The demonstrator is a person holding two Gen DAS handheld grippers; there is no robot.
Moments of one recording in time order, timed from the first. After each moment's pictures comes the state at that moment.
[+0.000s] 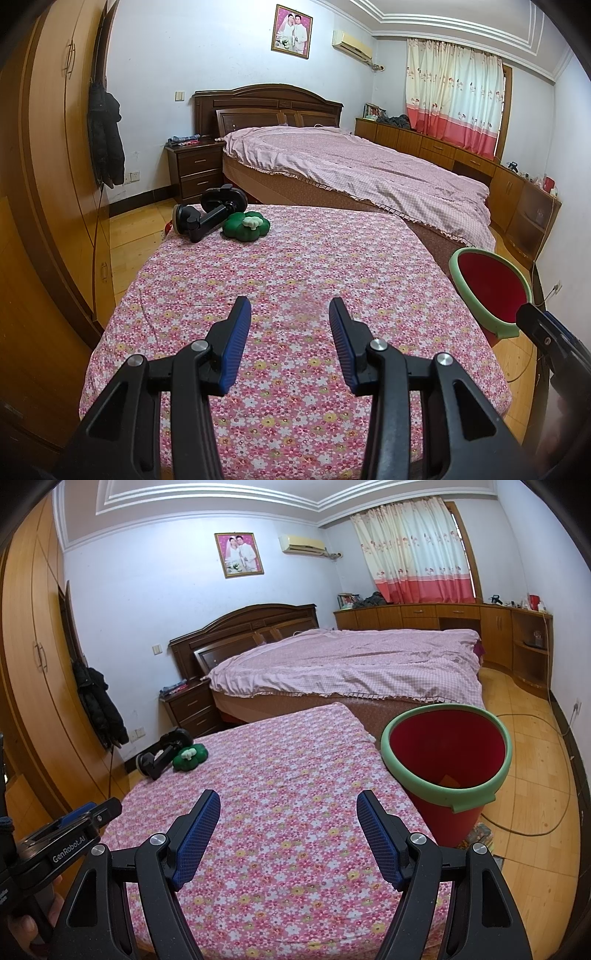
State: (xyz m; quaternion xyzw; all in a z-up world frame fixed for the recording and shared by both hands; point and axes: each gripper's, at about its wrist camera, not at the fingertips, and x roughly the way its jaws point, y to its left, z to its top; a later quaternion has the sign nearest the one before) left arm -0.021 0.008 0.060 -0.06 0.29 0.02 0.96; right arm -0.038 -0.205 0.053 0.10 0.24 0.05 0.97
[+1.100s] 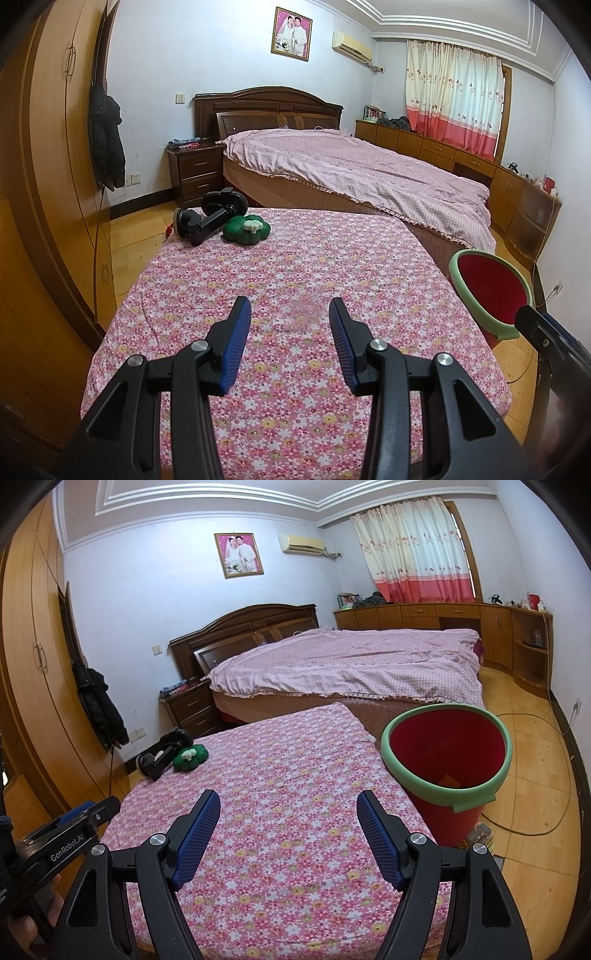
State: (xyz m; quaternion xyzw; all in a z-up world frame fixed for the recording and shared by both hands) left arm -0.020 0.008 0.064 -0.05 0.29 0.02 0.96; right arm -0.038 -0.206 0.052 0.10 0.24 0.05 0.97
